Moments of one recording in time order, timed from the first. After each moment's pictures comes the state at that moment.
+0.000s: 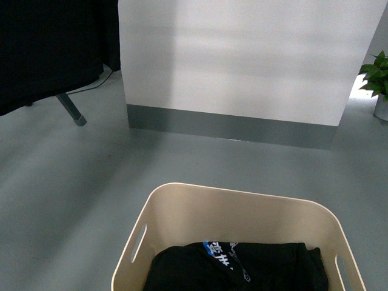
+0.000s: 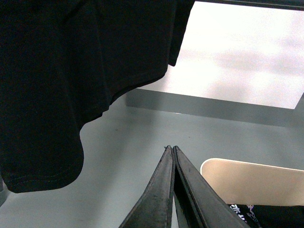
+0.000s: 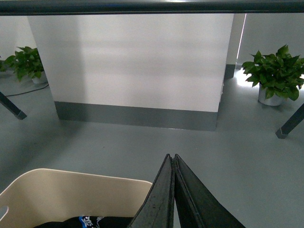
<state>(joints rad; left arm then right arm) 0.00 0.48 0.02 0.48 0.00 -0.01 0.00 0.41 0.01 0.41 0.00 0.00</state>
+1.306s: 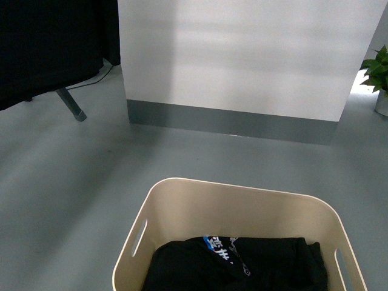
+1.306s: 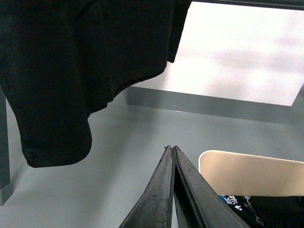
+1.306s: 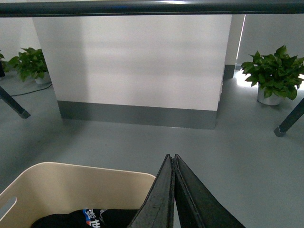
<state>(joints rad) 0.00 0.01 0.02 0.00 0.00 -0.01 0.00 0.00 0.01 0.00 0.00 0.00</state>
